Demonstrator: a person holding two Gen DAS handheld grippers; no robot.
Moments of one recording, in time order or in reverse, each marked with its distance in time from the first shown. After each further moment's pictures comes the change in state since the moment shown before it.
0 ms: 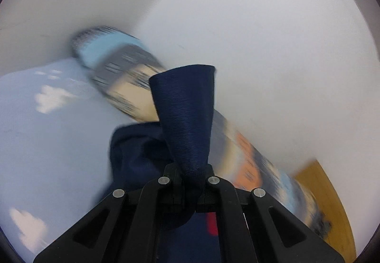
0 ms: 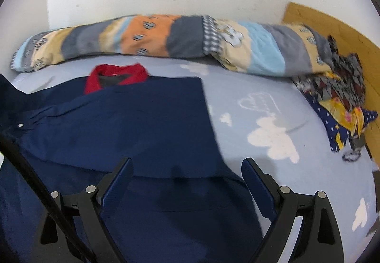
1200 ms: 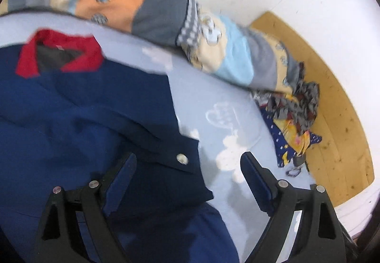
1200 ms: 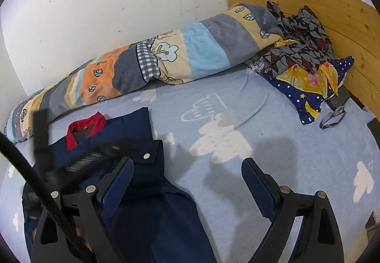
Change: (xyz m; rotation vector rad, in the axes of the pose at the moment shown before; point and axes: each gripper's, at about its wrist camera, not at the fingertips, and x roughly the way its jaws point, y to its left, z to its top) left arm 0.185 -0.250 -0.394 0.305 0.589 -0.238; right arm -0.046 -0.124 0.012 0.333 -0.063 0.007
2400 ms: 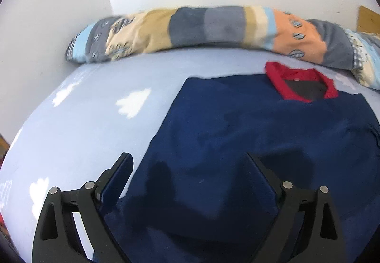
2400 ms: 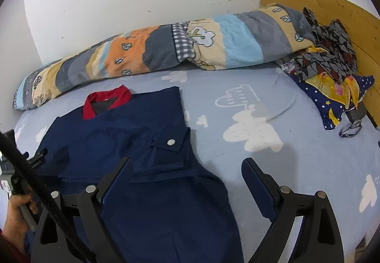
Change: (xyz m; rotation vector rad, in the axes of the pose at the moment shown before) left arm -0.147 0.223 -0.014 0.092 -0.163 0.850; right arm 0.008 0.055 -0.026 -0.156 0.061 0.076
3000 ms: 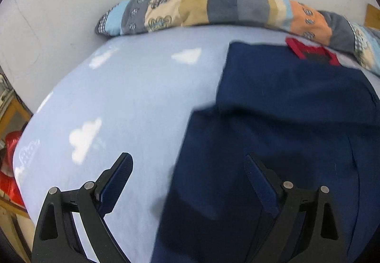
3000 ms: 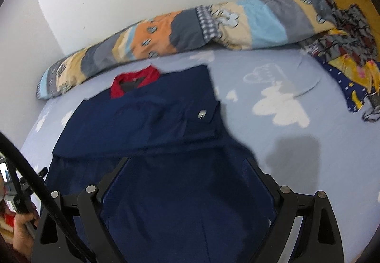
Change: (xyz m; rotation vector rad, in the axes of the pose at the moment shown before) left arm -0.084 0.079 -0.097 -0.033 0.058 0.070; right arm -0.005 0.011 -0.033 -0.005 0.101 0.180
